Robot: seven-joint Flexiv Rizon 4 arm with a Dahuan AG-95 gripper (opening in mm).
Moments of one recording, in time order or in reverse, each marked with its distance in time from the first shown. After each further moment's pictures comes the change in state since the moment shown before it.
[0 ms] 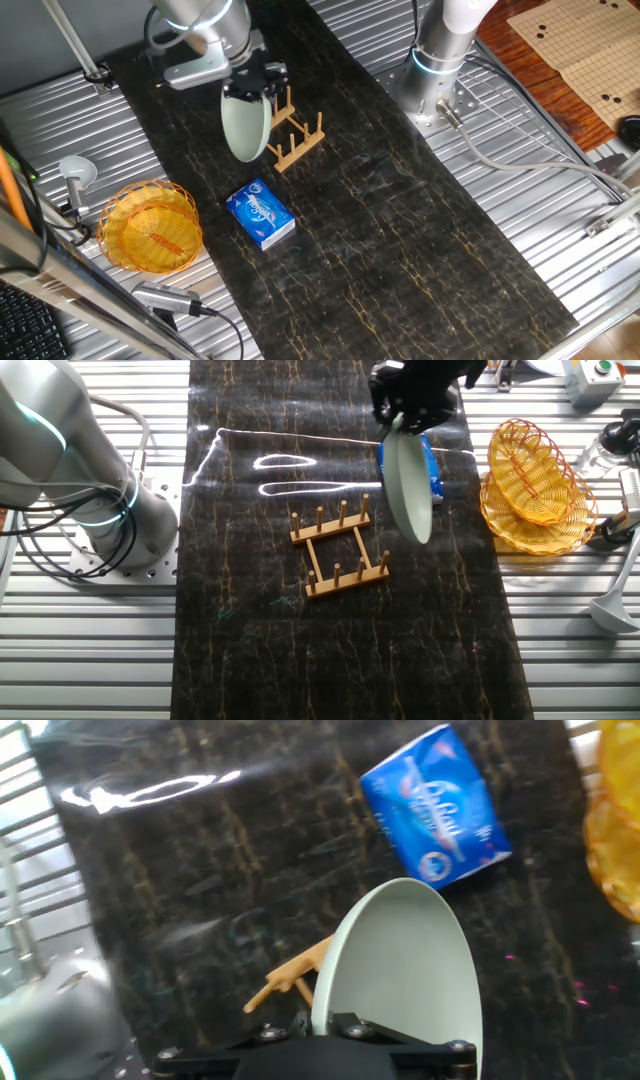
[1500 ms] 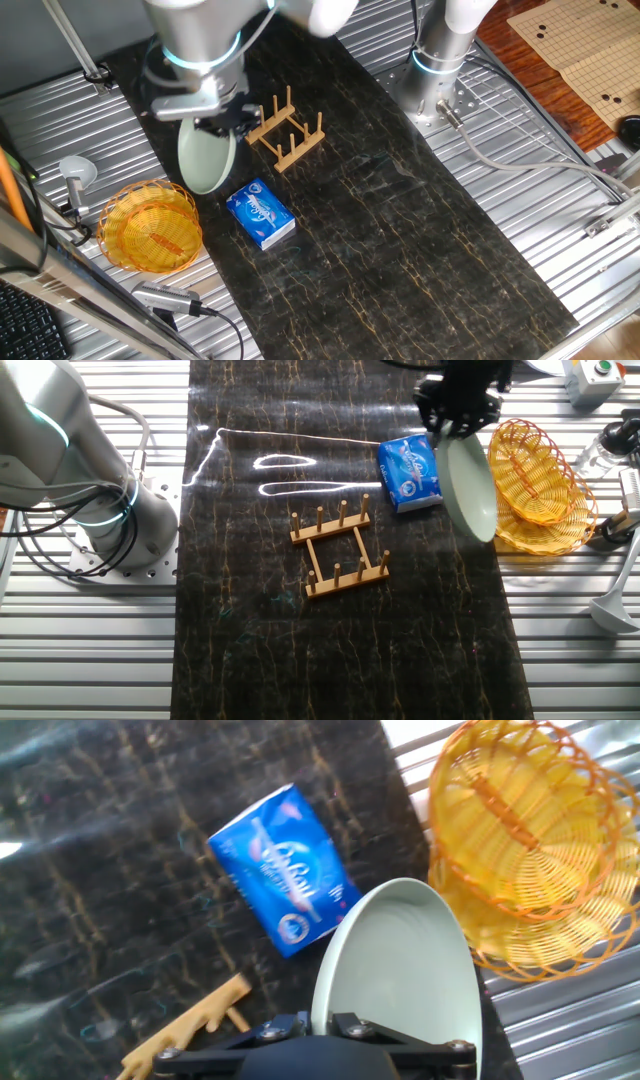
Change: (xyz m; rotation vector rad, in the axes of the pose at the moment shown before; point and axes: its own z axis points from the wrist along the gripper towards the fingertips) arm -0.049 -0.084 0.021 0.205 -0.050 0.066
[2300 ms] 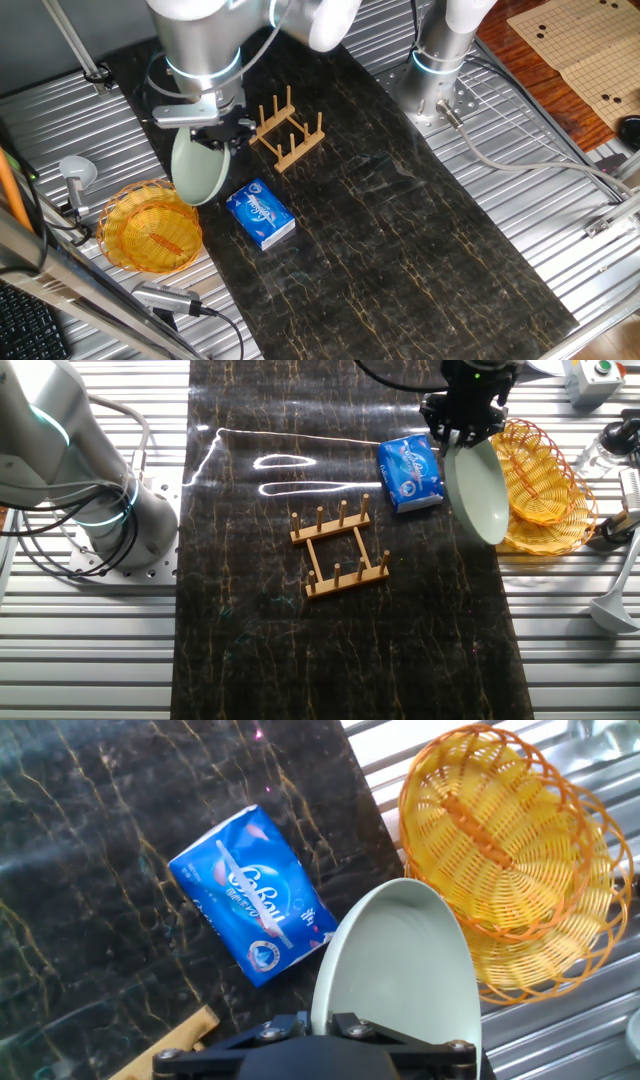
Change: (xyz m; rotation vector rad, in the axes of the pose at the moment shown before) arm -0.009 -0.006 0.023 0.036 -0.038 0.018
